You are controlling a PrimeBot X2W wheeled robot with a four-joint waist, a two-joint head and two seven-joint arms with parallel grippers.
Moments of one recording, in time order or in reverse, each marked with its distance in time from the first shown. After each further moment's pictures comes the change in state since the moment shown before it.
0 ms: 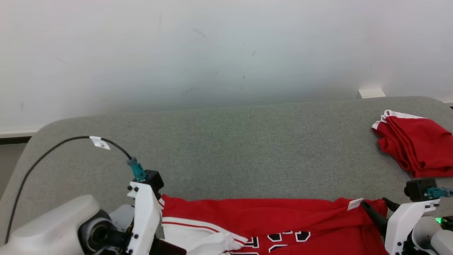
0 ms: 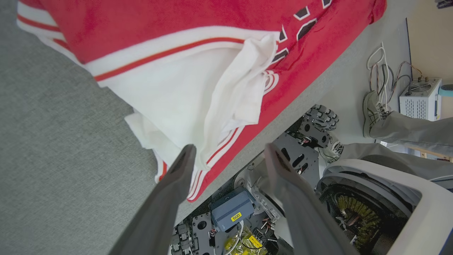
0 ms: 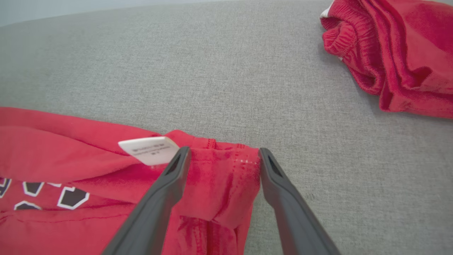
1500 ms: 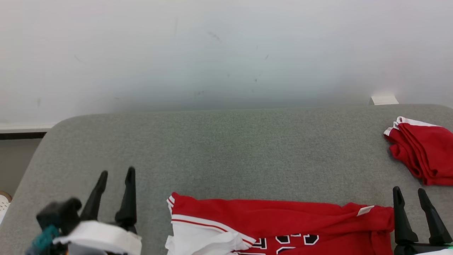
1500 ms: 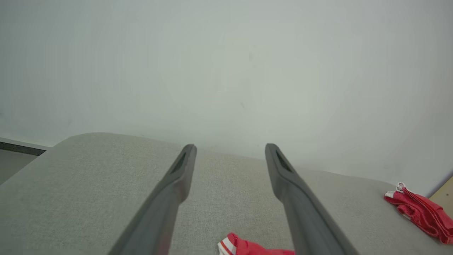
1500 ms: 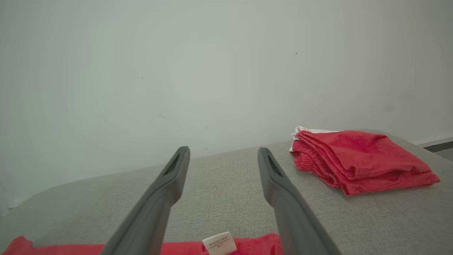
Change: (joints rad) left arm 0.652 -0.227 0.783 -0.234 0.677 0.403 -1.093; right arm 0.515 0.268 -0.800 -0.573 -0.484 0.000 -0.333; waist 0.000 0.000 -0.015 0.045
